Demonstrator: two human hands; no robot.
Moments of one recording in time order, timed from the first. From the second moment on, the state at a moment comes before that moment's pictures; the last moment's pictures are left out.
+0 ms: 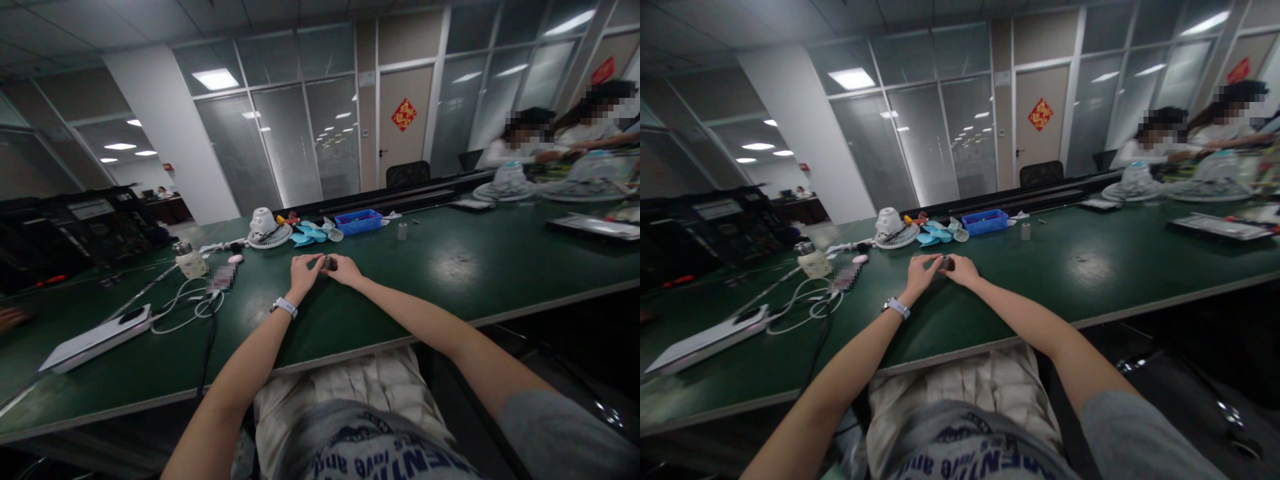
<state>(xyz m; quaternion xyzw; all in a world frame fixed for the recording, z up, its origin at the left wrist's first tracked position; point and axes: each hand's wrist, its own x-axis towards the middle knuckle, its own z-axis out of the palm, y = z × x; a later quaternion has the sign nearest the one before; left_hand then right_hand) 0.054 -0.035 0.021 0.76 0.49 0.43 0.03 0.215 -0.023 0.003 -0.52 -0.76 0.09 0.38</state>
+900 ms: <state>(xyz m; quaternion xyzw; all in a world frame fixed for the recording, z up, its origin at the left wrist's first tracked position) 0.054 -0.033 0.028 0.67 0.56 0.49 0.04 0.210 -0.038 0.013 -0.50 -0.79 0.03 0.34</state>
